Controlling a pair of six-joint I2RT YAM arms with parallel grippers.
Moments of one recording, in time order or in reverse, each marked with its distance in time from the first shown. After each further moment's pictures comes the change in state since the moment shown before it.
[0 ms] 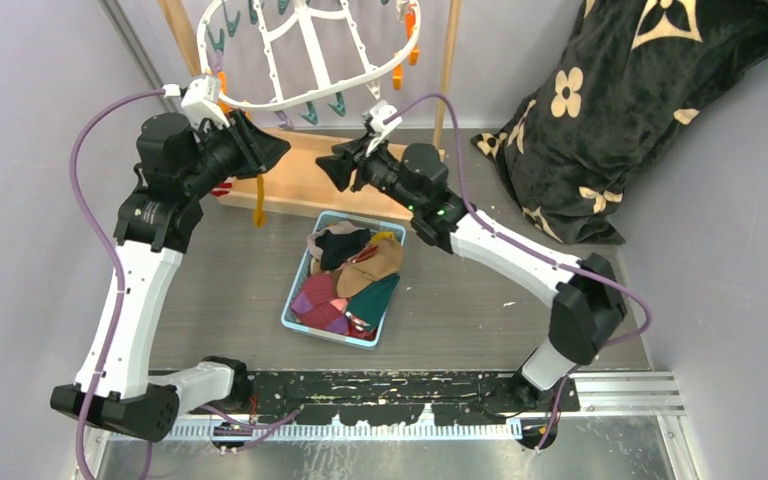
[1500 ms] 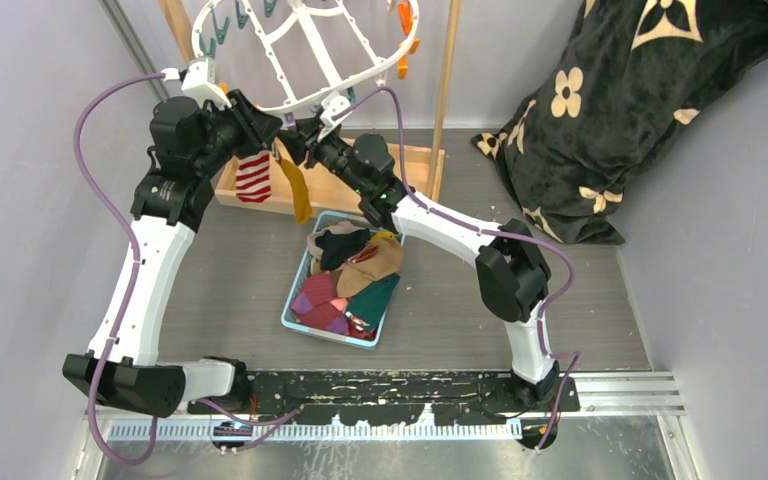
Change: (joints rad) left arm 0.029 0.125 0.010 0.158 -0.128 0.057; right arm 0.050 0.455 0.382 0.222 0.039 -0.101
